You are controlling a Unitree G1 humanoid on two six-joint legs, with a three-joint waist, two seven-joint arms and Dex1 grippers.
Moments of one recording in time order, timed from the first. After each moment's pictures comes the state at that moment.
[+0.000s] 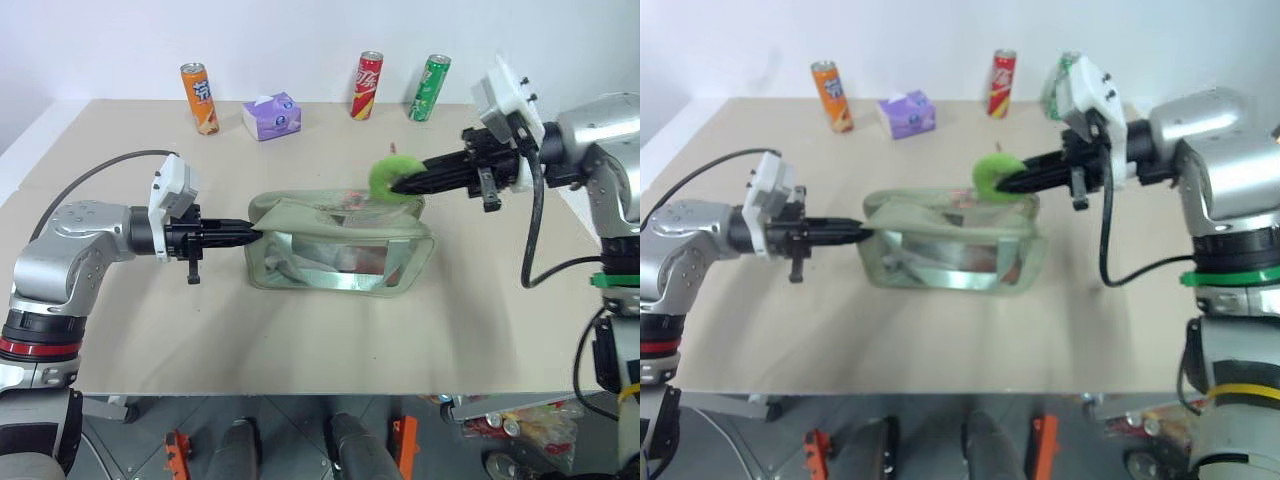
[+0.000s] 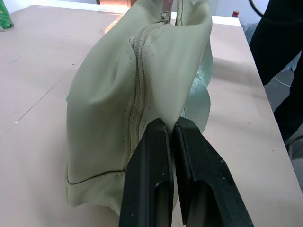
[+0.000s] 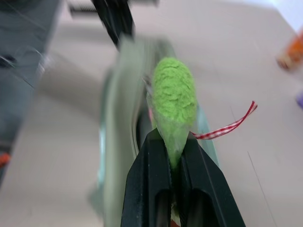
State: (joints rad) left arm -0.65 0.76 0.03 -0.02 -0.57 0.55 -1.27; right arm -1.05 -0.94 0.14 0.14 0.33 0.51 1.48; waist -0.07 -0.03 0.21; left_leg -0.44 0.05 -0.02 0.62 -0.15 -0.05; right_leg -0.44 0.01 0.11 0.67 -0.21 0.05
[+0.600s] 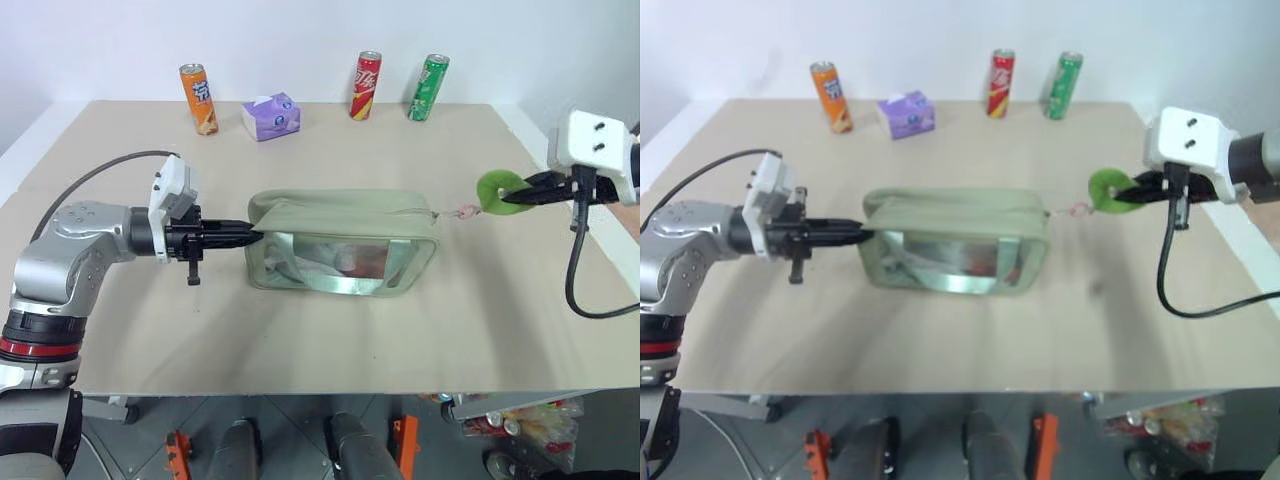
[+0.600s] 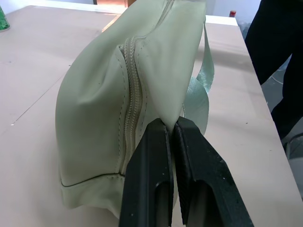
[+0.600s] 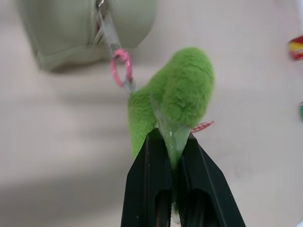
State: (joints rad) left arm -0.64 0.76 0.03 -0.02 -0.57 0.55 -1.27; right arm -0.87 -1.24 0.14 0.27 0.09 0.18 1.45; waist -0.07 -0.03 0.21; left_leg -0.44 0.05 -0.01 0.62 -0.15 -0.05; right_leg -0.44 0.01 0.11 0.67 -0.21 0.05
